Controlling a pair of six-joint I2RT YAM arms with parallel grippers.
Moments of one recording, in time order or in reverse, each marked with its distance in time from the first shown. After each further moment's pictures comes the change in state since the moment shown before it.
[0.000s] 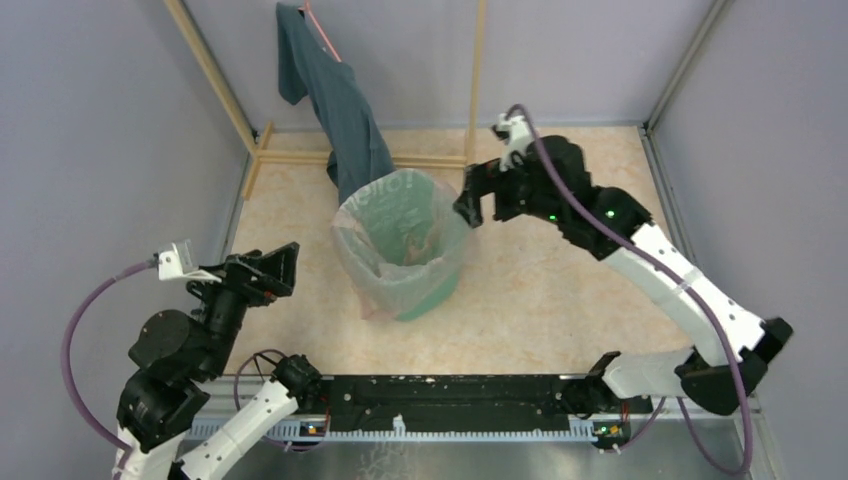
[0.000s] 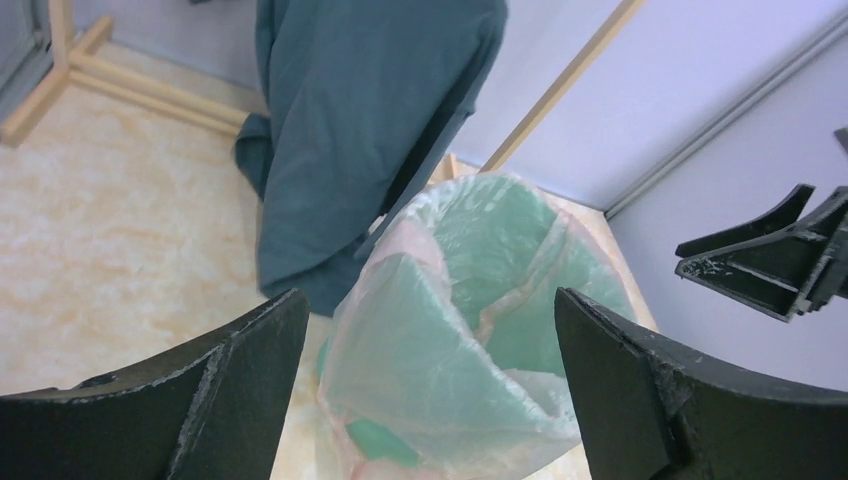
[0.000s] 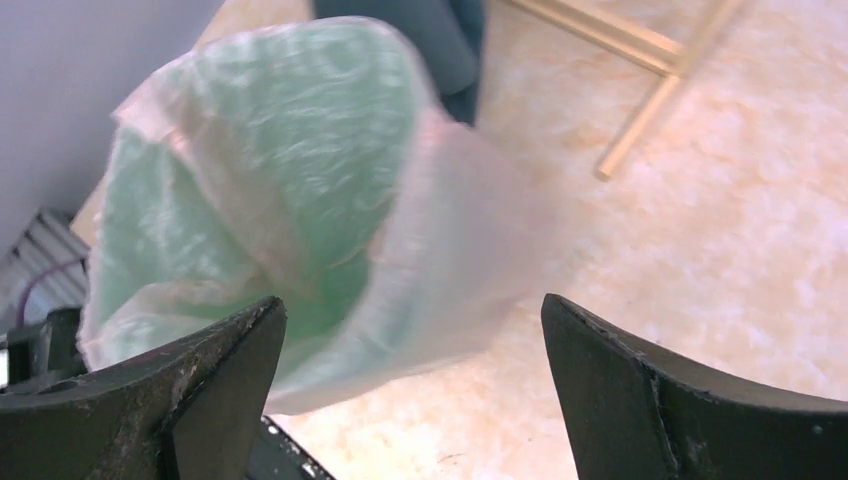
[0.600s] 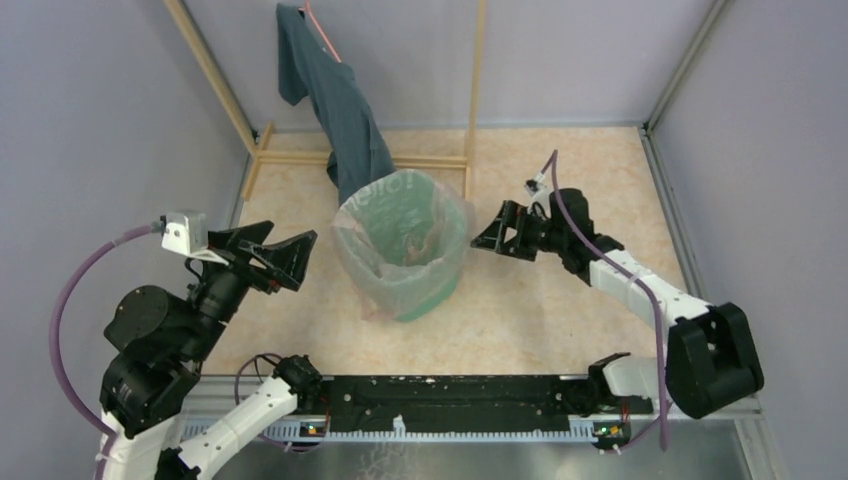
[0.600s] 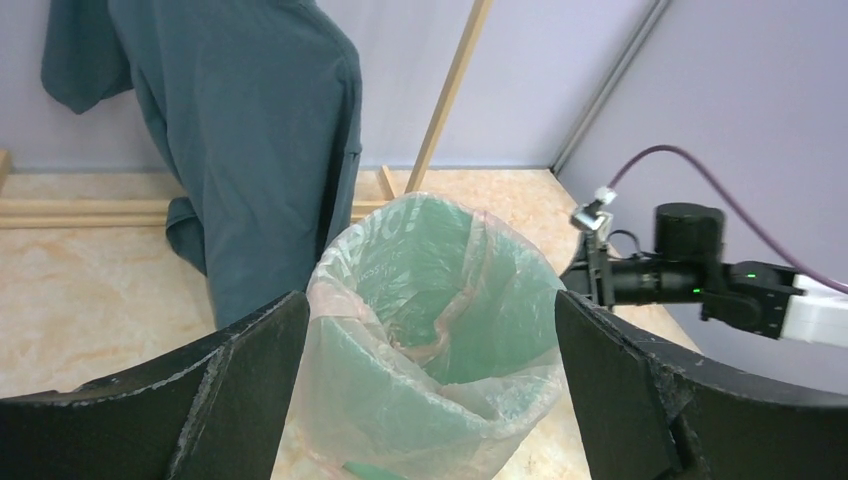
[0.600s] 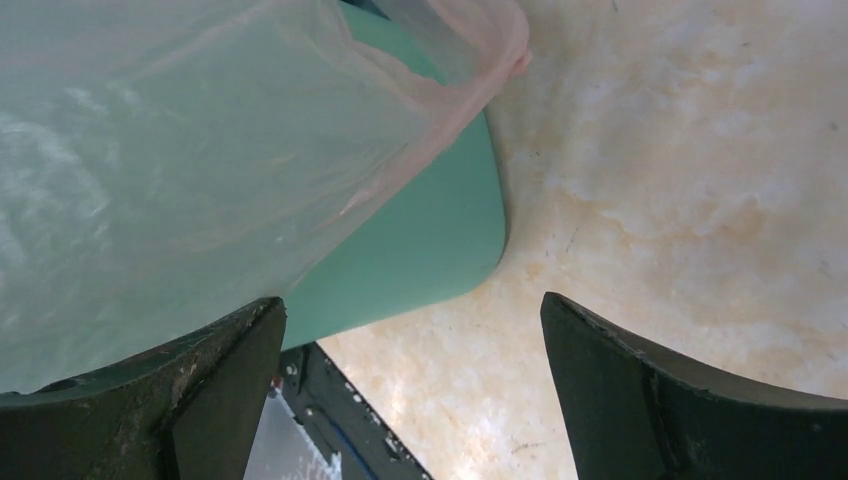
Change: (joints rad) left arm -0.006 0.205 0.227 0.059 0.247 0.232; right arm -0.476 -0.097 -0.808 0.609 -0.616 0.402
